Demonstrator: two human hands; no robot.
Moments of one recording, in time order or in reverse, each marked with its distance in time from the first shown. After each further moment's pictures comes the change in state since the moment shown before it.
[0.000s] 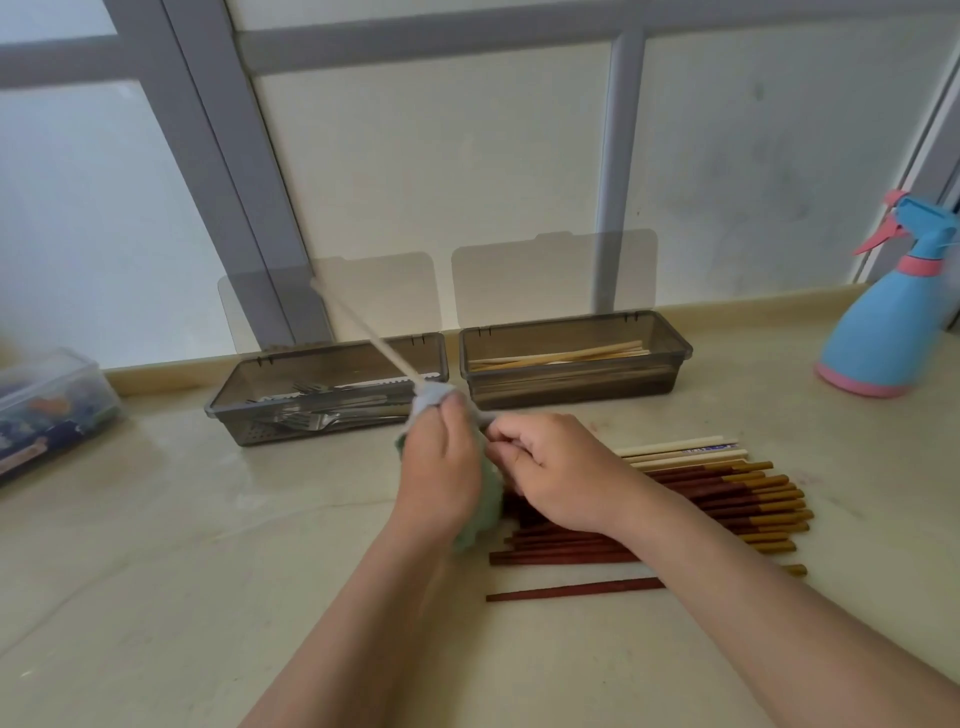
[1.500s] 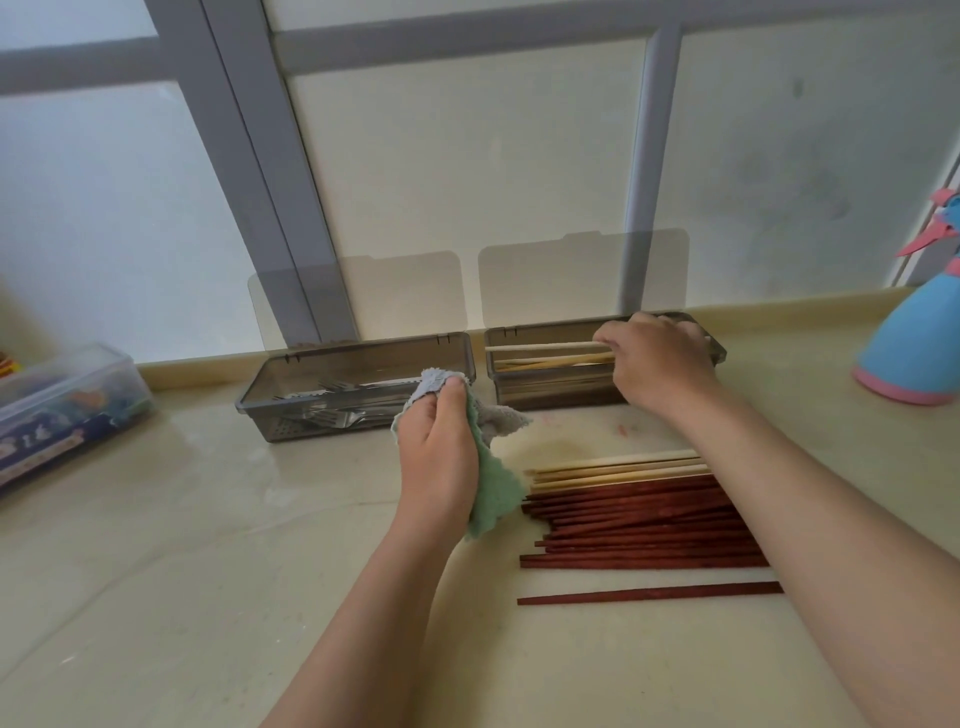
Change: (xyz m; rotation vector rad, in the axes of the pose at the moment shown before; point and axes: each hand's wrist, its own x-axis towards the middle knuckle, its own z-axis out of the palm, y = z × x) left_hand 0.013 -0.001 -0.012 -0.318 0.111 -0.212; right_hand 0.058 0.051 -0.069 -0.738 0.296 0.288
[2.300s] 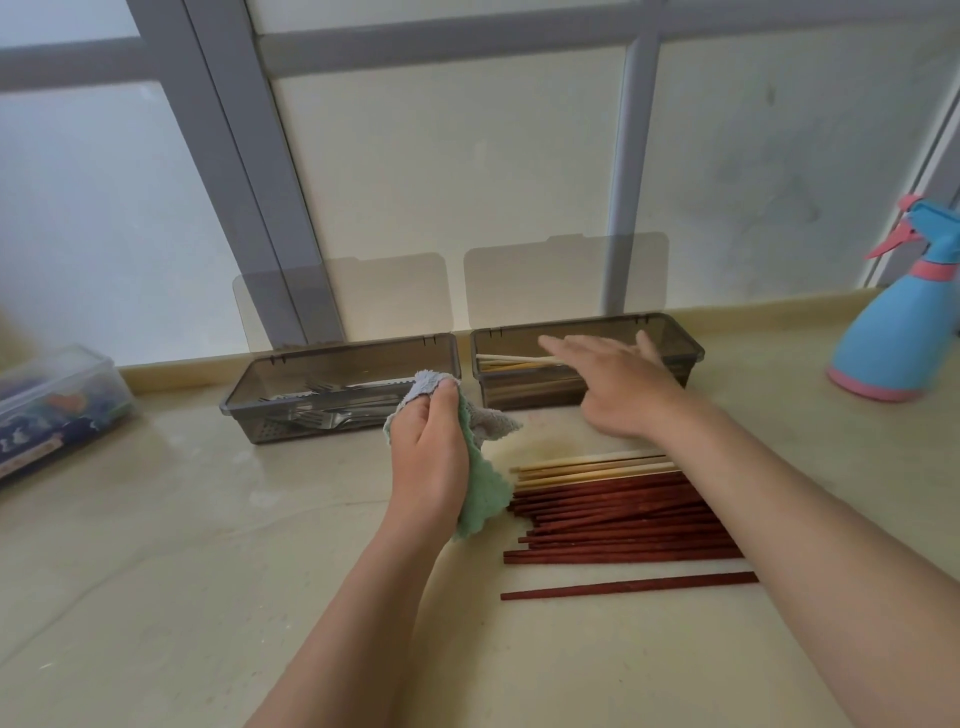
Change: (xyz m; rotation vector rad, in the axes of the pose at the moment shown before) left_hand -0.003 0.000 0.001 0.041 -0.016 -0.005; right_hand -0.015 -0.011 0.004 0.012 -0.281 -0.136
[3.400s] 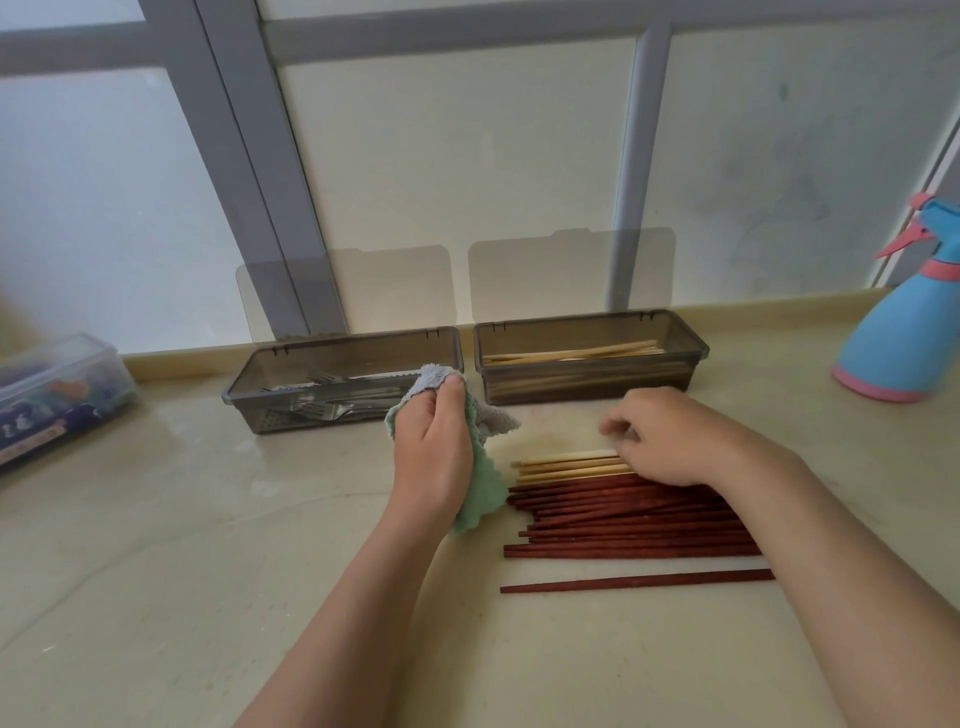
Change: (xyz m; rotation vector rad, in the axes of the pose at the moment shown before) left_hand 0.000 -0.003 -0.002 0.097 -0.040 0.087; right_hand -0.051 0.014 -0.003 0.146 -0.153 0.023
